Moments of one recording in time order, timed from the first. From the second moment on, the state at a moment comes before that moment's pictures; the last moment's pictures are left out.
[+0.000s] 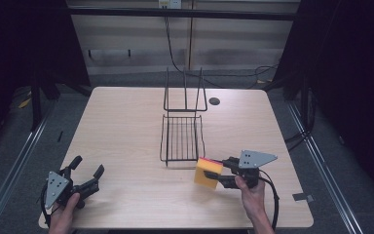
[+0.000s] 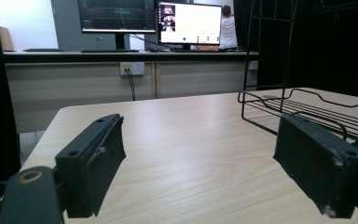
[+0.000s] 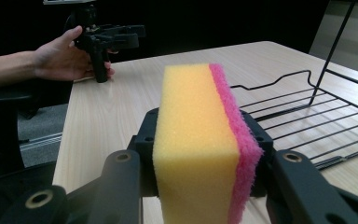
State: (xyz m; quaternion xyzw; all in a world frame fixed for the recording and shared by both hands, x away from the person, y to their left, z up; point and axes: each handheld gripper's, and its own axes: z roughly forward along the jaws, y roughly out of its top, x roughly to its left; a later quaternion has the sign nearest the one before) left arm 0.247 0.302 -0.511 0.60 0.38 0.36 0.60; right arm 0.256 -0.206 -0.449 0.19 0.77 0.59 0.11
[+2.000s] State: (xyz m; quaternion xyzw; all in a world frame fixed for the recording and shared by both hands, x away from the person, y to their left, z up) left arm 0.247 0.302 -0.511 0.60 0.38 0.36 0.60; right arm 0.331 -0.169 -0.410 0.15 0.78 0.60 0.06
